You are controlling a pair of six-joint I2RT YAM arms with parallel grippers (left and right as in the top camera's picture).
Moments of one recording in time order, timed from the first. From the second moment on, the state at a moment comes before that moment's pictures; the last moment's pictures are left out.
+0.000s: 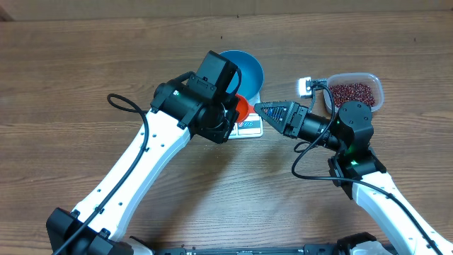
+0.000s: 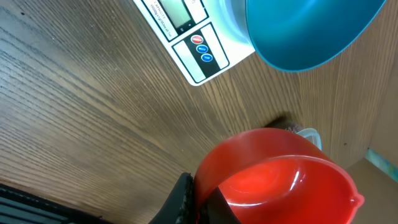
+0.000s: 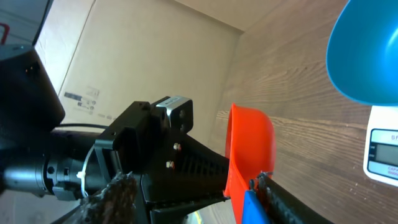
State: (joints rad) left arm -0.56 1.61 1.56 -1.10 0.16 -1.70; right arm 0.26 1.22 0.62 0.49 -0.87 1.10
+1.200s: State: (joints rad) left arm -0.56 1.59 1.56 -1.09 0.14 -1.73; right arm 0.26 1.23 0.62 0.48 -0.85 1.08
